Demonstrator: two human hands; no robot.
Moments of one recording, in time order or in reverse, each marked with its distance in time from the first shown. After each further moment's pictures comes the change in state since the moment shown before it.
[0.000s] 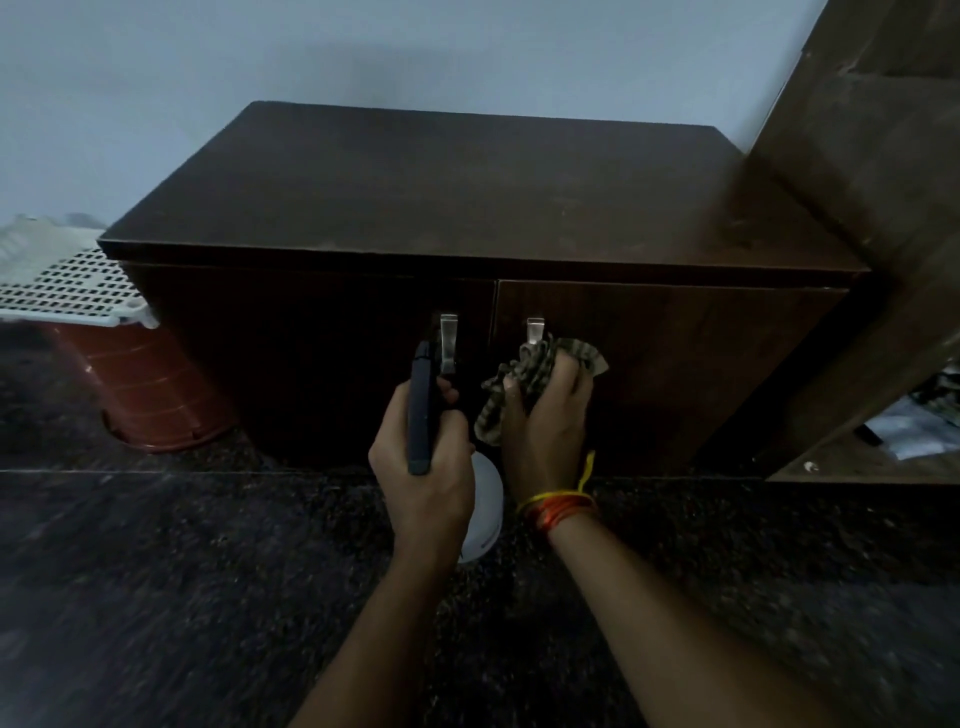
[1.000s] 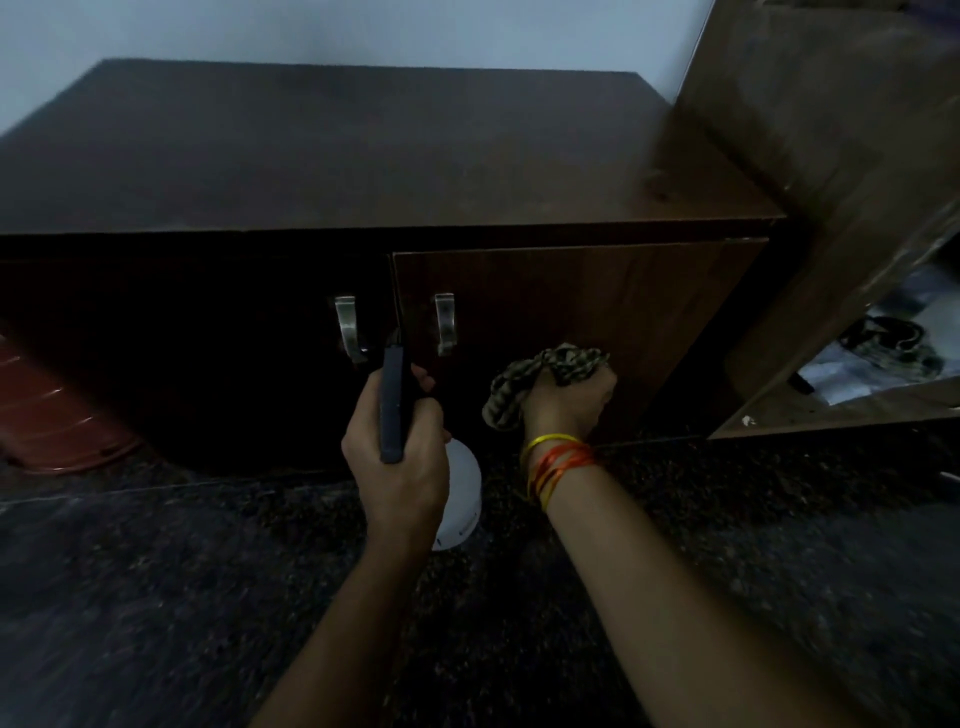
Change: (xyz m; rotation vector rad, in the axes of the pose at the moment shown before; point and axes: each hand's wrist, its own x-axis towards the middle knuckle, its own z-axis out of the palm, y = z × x) left_hand -0.009 -0.013 0.046 -0.023 -0.094 0.019; right_hand 0.051 0.063 -0.024 0.384 0.292 0.720
